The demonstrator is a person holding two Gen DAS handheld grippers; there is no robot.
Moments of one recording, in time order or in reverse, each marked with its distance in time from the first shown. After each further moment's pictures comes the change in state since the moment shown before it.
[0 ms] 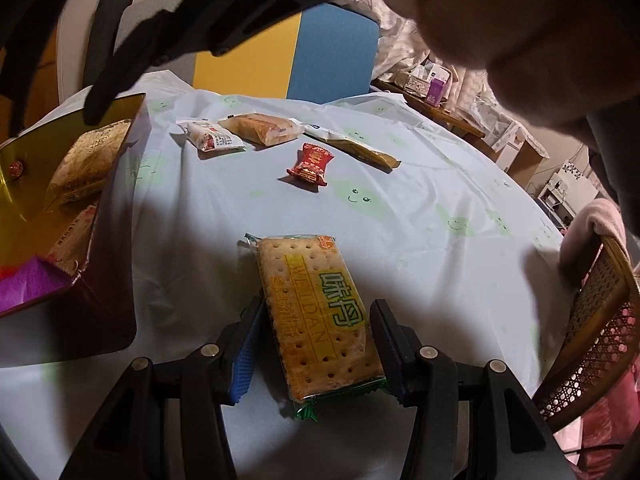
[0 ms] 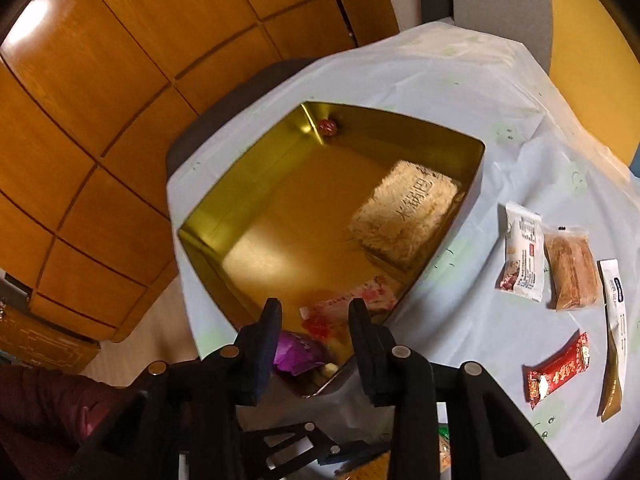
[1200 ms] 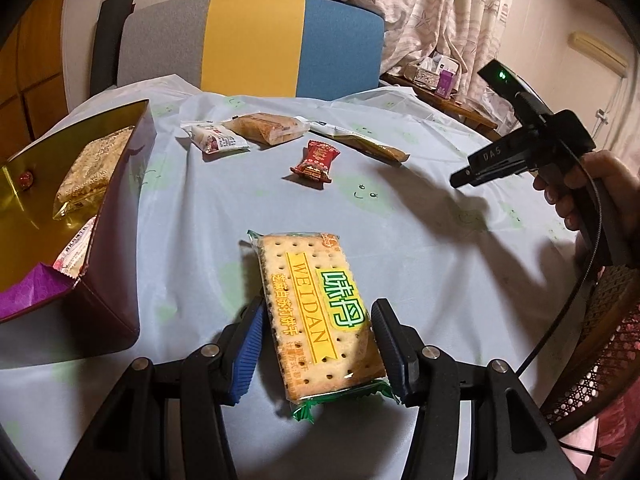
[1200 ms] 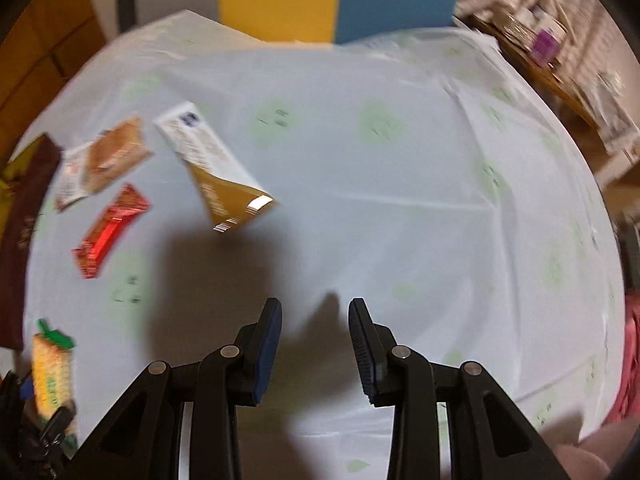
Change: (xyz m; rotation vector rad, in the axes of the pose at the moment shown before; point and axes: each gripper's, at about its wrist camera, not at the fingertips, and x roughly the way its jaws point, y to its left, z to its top) left arm 0.004 -0.010 0.000 0.032 0.010 0.078; right arm -0.110 -0.229 -0.174 0.607 0.012 -0.698
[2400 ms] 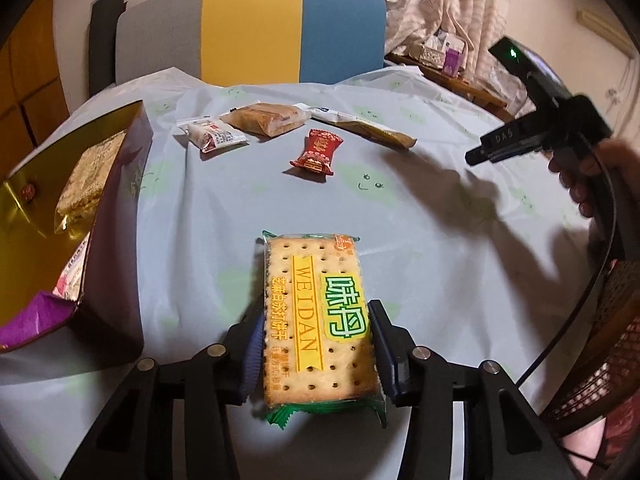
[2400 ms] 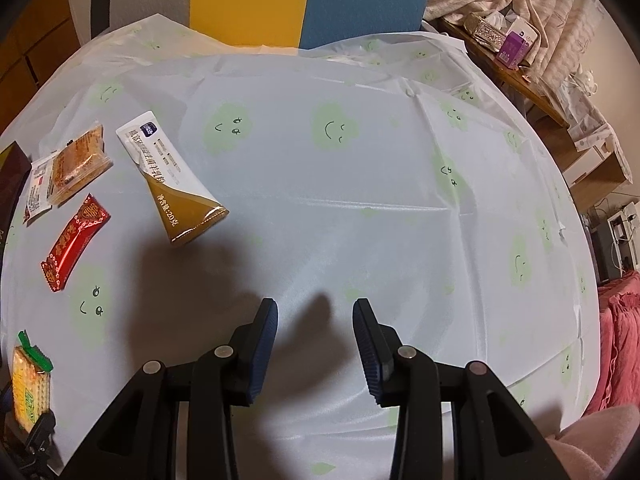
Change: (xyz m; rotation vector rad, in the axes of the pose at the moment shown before) left arm 0.007 -0.005 0.012 0.025 0.075 0.037; right arm -0.013 0.000 -0.002 0.020 -0.030 -0.101
